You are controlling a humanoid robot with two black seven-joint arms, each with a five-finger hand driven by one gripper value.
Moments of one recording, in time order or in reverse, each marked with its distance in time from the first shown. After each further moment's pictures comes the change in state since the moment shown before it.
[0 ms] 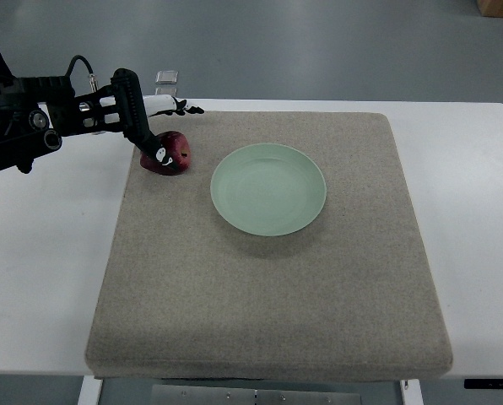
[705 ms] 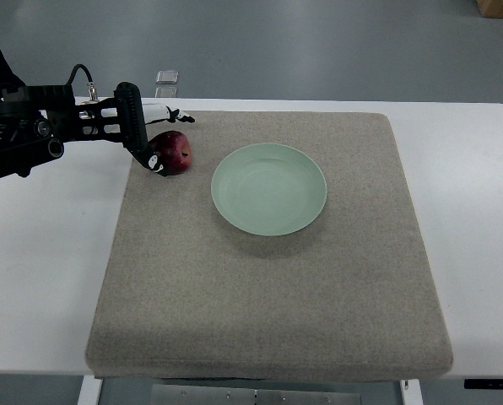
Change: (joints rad) left arm -0.016 -0.013 0.077 0.028 0.001 0.018 -0.002; right arm 0.000 0.000 0.000 0.000 0.000 0.000 0.000
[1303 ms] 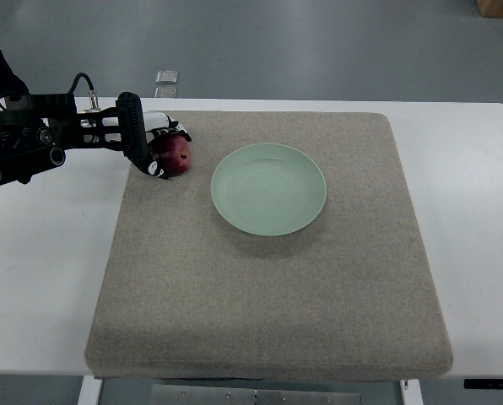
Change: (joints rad) left arm 0.011 -0.006 0.031 0.001 0.001 0.012 -0.001; right arm 0.000 0.000 0.000 0.000 0.000 0.000 0.000
